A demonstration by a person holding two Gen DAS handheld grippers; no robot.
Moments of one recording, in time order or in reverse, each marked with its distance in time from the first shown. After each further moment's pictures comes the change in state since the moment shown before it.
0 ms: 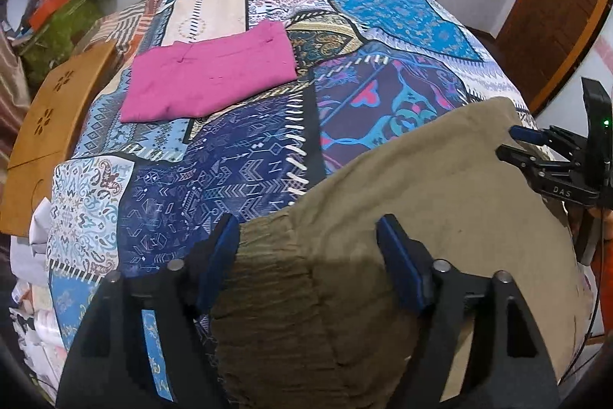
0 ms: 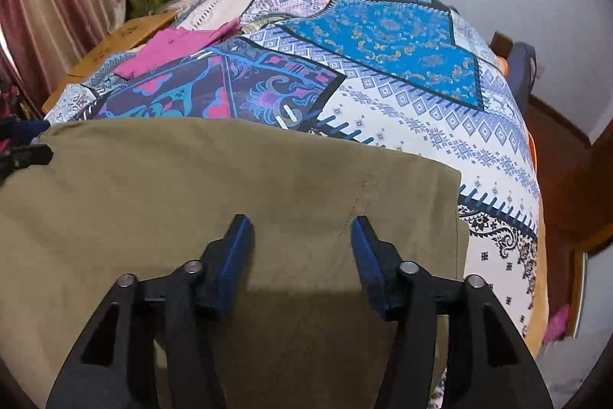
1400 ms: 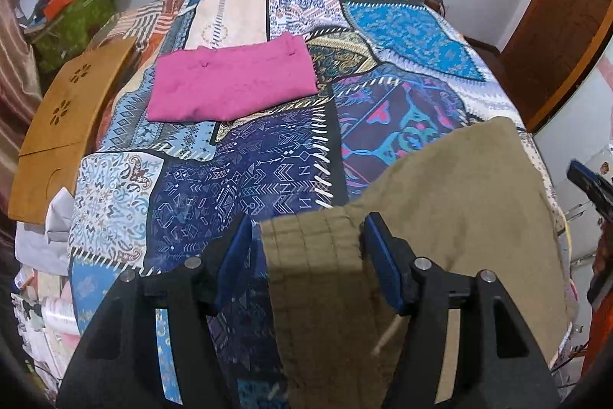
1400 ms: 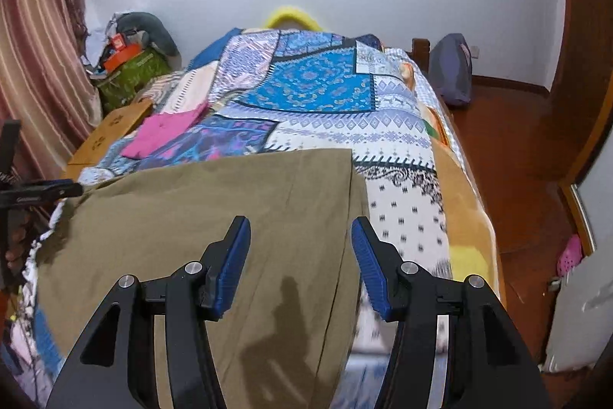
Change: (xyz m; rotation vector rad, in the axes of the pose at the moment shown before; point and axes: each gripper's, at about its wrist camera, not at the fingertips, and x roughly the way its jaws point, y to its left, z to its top) left arm -0.031 0.015 0.005 -0.048 0.000 0.008; right arm -0.096 -0.034 -0.037 0.274 -0.183 -0.044
